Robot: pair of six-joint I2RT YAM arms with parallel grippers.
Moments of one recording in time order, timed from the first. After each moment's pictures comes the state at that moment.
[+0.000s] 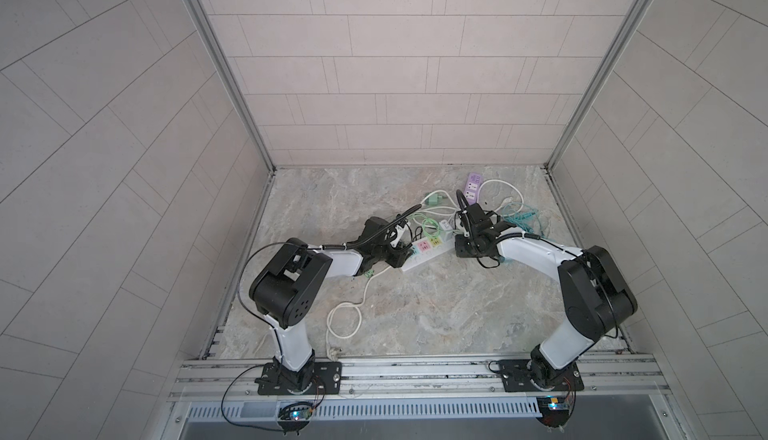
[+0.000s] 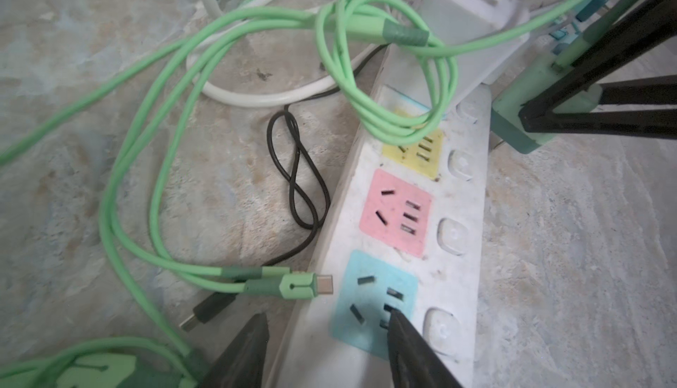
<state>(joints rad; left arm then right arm) -0.51 1.81 0.82 0.26 0.34 -0.03 0.41 1.66 1.02 -0.49 0.09 0.42</state>
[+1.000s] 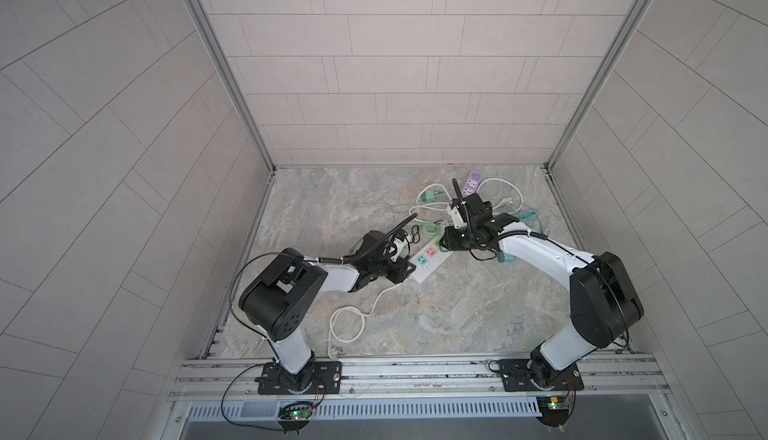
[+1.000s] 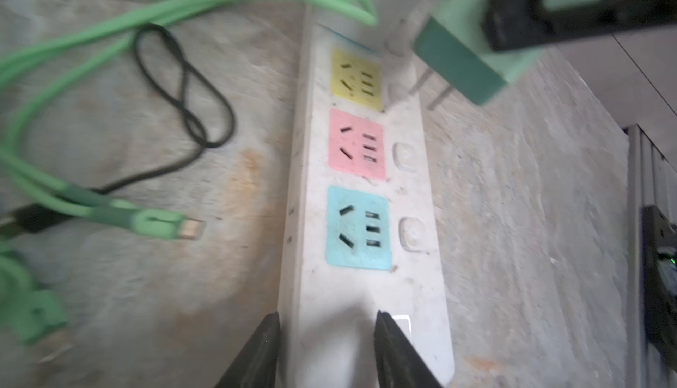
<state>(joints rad) -0.63 1.68 0.65 0.31 0.42 -0.16 0.45 1.60 1.12 -0.54 -0.14 0.41</state>
